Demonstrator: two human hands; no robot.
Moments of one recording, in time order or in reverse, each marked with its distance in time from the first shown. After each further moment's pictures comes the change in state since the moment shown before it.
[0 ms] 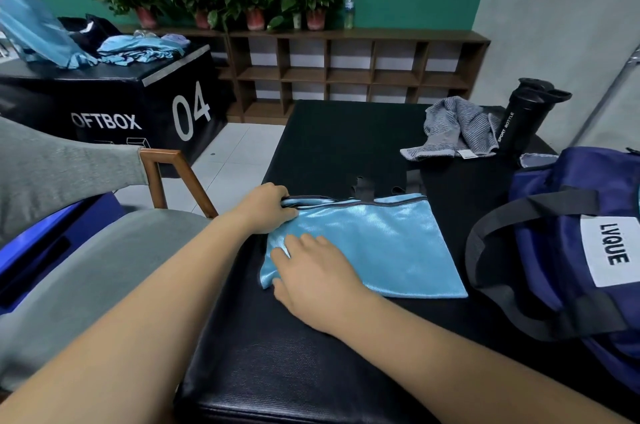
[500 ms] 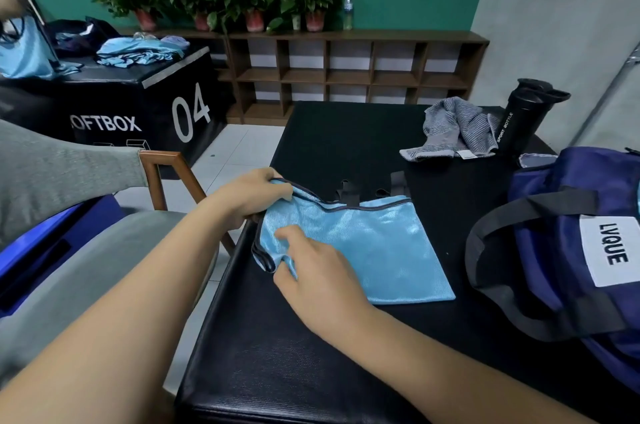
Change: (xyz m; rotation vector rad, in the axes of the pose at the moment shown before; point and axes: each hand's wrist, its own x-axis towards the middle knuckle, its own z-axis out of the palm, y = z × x) left_hand -0.035 0.028 -0.056 -0.635 -0.098 -0.257; right_hand -0.015 -0.008 -0.031 0.601 0.132 0.278
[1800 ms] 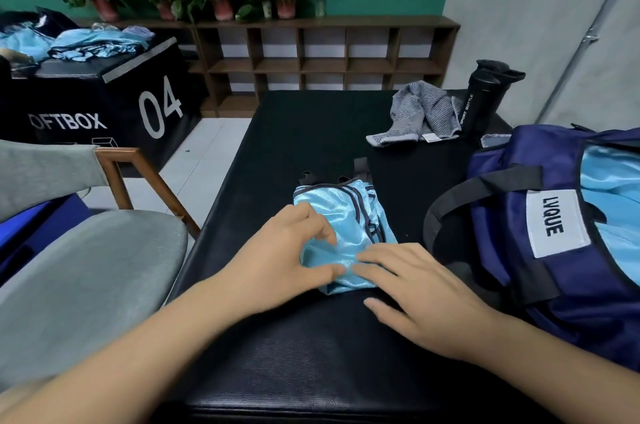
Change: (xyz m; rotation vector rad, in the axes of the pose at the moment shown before) left_hand -0.087 -0.005 0.111 0.409 -0.012 0.793; right_hand -0.102 0.146 -0.104 -0.442 -0.154 -0.333
